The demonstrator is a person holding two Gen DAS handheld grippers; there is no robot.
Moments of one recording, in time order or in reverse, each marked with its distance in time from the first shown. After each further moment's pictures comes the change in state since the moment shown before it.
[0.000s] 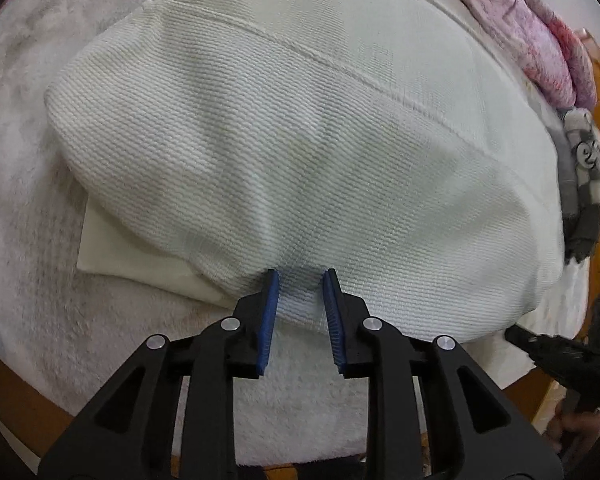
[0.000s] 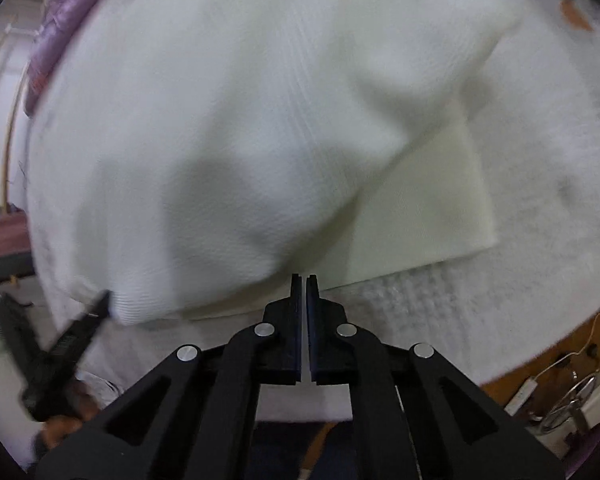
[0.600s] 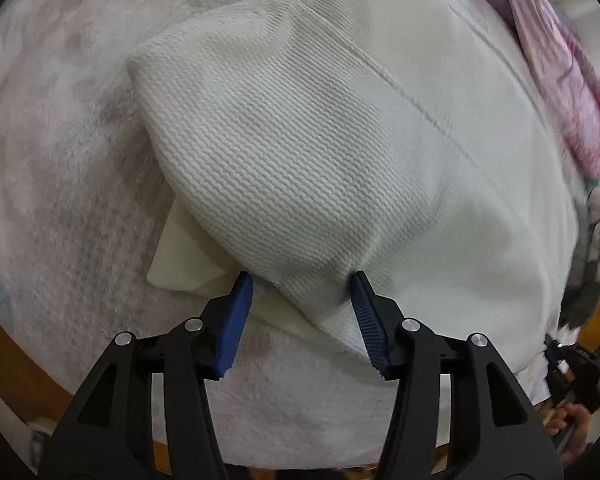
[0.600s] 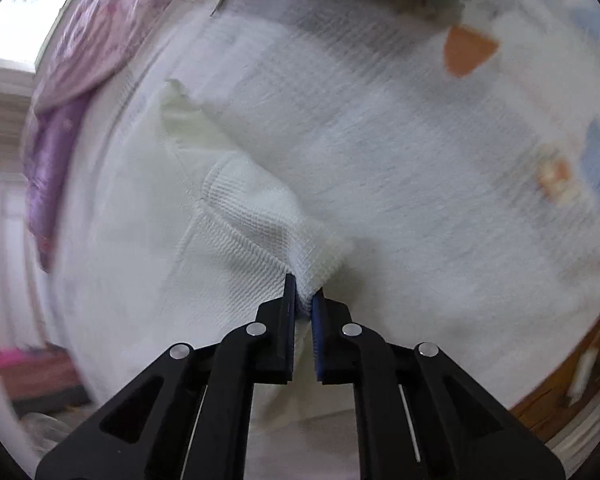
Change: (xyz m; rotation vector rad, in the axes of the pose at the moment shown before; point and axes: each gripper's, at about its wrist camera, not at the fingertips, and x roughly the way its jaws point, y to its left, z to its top) left arm -0.005 0.050 0.016 -0.184 0.006 0.076; right arm -0.015 -0.092 0.057 0.329 -0.182 0.020
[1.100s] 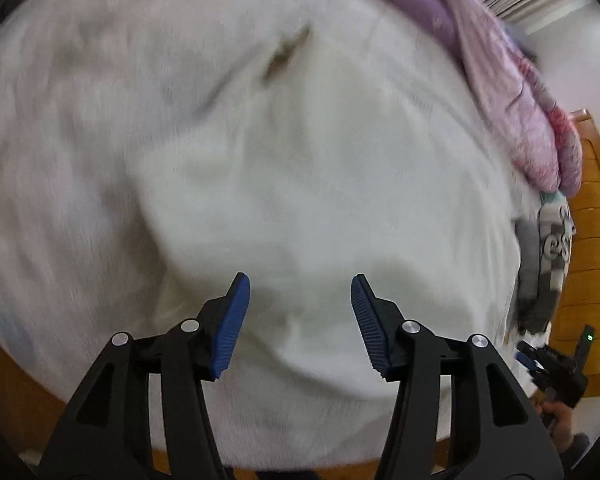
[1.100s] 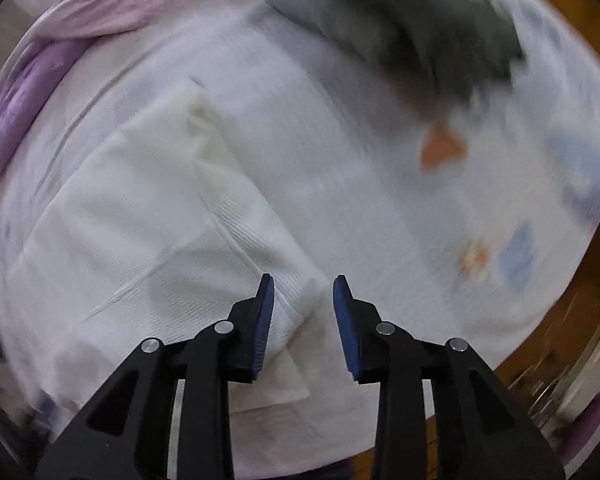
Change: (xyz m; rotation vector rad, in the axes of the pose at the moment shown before) left arm -0.070 -0.003 0.031 0.032 -0.173 -0.152; right arm -0.043 0.083 -0.003 -0.428 -0.132 -0.270
